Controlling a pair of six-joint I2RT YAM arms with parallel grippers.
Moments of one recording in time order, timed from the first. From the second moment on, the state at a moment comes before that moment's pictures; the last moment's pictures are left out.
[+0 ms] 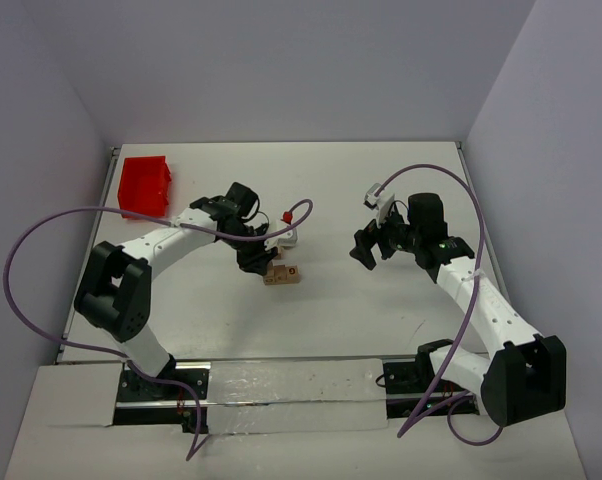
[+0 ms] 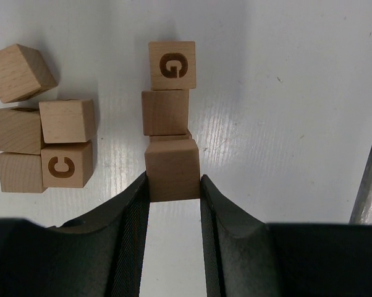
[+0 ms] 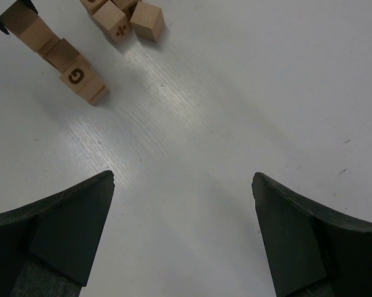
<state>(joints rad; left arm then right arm) -0.56 1.68 1.20 -0.76 0.53 0.82 0.20 1.09 0.78 -0.34 -0.54 -0.35</state>
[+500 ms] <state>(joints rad) -0.56 1.68 1.20 -0.75 0.53 0.82 0.20 1.10 0.78 -0.34 -0.54 -0.35</state>
